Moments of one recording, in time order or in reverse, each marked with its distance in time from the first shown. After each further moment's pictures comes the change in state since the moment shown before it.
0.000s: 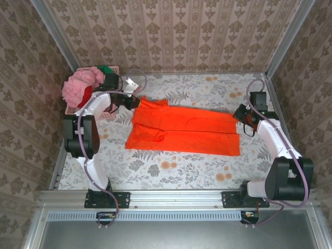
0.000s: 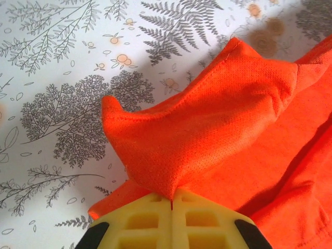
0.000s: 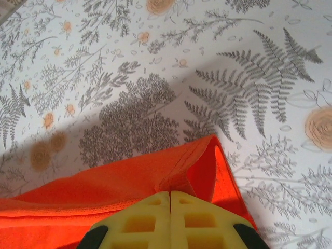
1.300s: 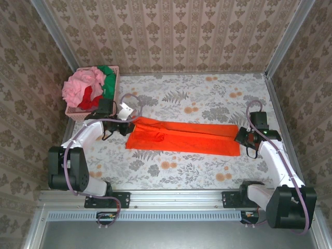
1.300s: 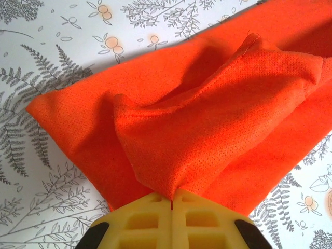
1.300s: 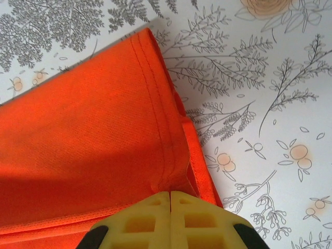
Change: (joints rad) left arm -0.001 -0.440 -0.533 0.035 -0.082 -0.050; right arm -0.002 -0.257 -0.230 -0.224 0.033 -0.074
